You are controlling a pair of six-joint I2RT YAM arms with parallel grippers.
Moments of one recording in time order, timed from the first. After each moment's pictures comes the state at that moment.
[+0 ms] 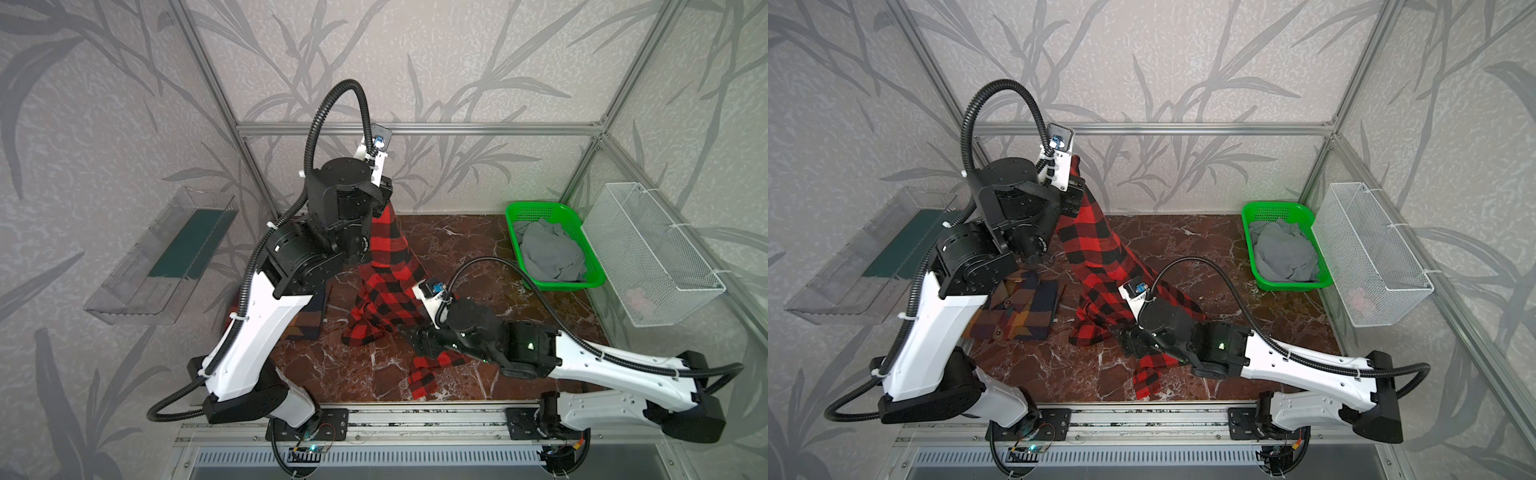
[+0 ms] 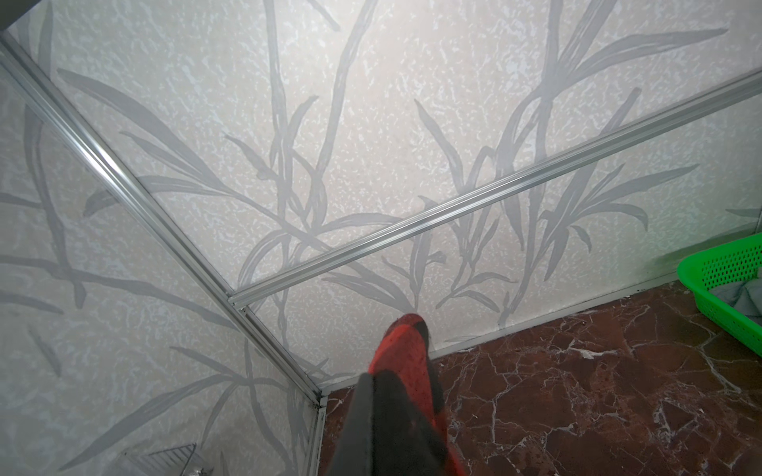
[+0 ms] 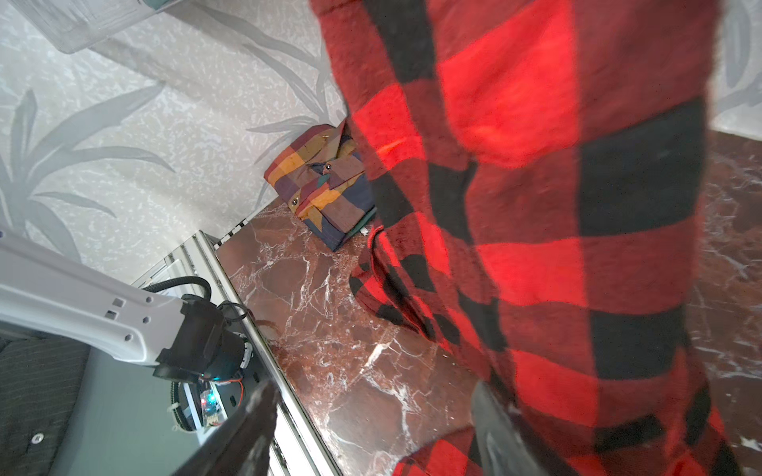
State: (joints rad) left arm -0.84 1.55 2.32 -0.86 -0.88 0.28; right arm 1.31 1.23 1.12 -0.39 0.33 0.47
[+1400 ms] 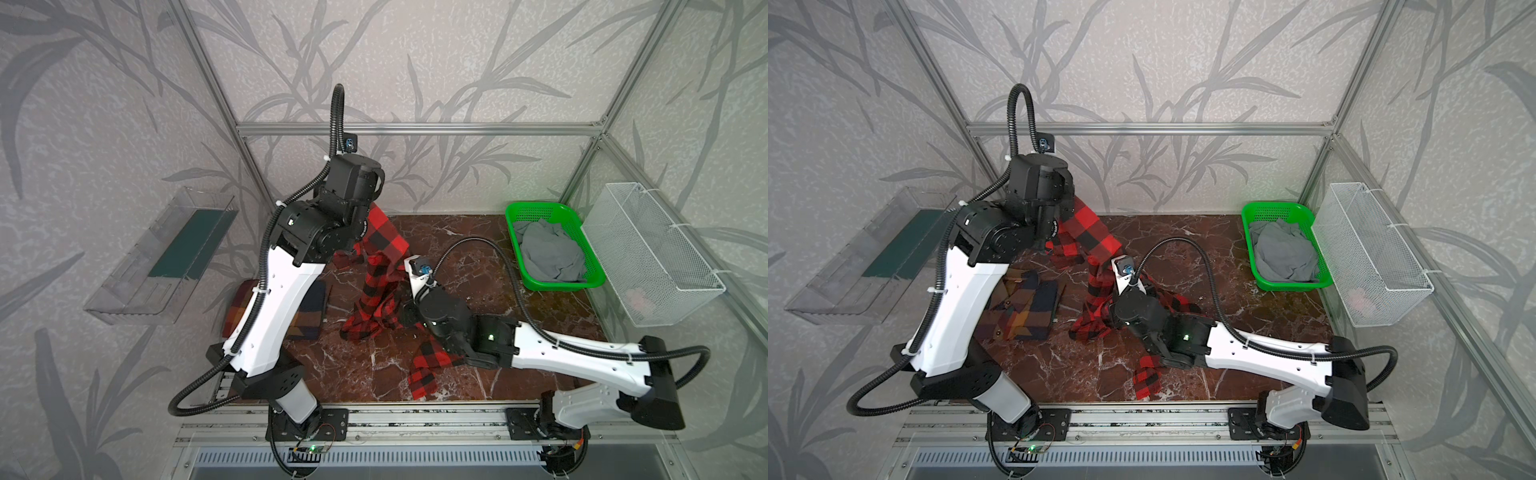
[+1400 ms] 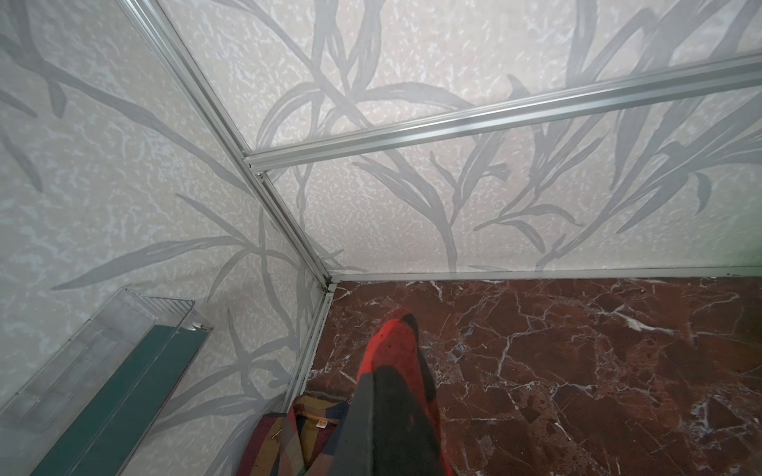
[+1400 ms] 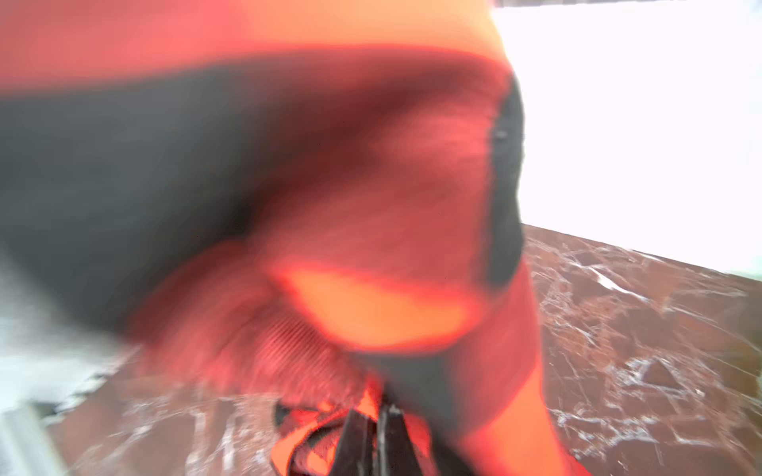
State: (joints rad) left arm -0.63 1.67 2.34 -1.19 -0.85 -0.12; right arm 1.24 1.31 1.16 -0.16 0.61 0.35
